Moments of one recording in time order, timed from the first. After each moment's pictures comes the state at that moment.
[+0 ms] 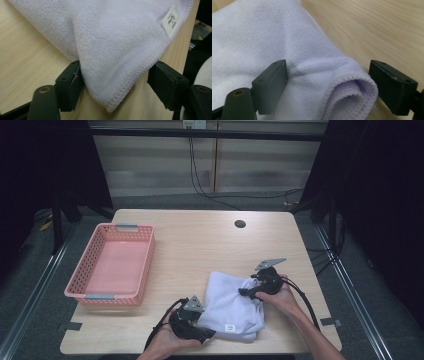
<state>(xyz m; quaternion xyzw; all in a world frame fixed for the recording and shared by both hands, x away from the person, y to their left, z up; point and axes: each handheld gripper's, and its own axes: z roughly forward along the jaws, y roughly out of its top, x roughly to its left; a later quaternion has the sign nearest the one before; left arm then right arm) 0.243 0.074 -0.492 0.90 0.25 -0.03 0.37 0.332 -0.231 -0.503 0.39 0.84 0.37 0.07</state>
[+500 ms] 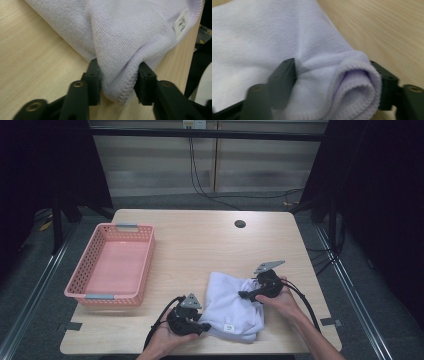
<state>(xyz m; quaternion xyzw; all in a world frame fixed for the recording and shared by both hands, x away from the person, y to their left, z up) 0.249 0.079 -0.493 0.89 0.26 -0.03 0.37 0.322 -0.226 -0.500 0.38 0.85 0.36 0.06</state>
